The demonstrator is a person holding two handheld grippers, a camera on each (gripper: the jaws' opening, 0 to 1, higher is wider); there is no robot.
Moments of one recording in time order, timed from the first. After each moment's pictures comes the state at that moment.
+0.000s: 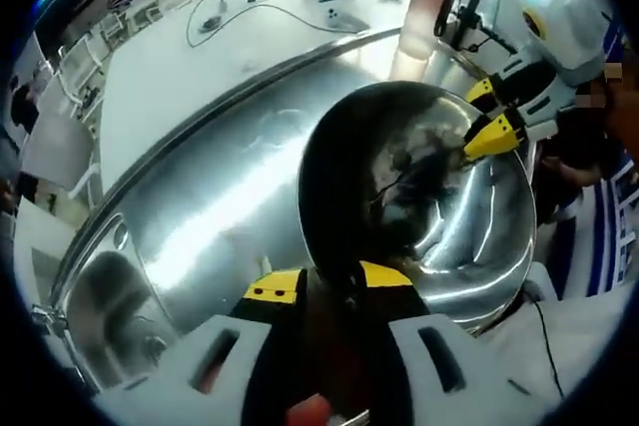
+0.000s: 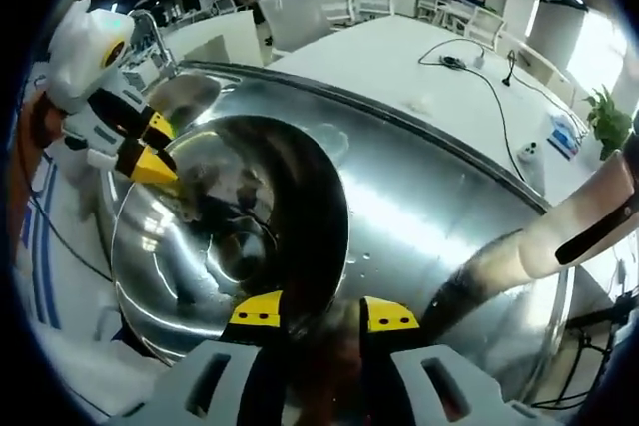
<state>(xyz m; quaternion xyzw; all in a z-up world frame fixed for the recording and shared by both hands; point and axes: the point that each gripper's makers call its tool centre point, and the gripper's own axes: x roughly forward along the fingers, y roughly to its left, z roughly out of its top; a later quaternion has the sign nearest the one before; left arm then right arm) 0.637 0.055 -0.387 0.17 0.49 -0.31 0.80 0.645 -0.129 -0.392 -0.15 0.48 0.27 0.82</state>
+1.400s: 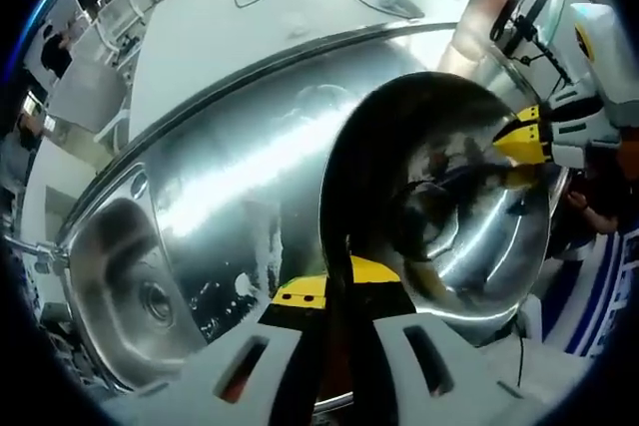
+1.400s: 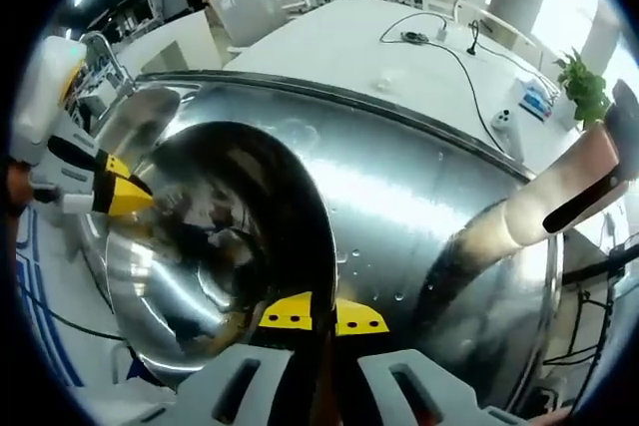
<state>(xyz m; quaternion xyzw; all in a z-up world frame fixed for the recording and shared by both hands) 0.636 0.067 -0.388 0.14 0.55 -0.20 0.80 0.637 -0.128 -0.388 -0.12 0.52 0.17 0.83</state>
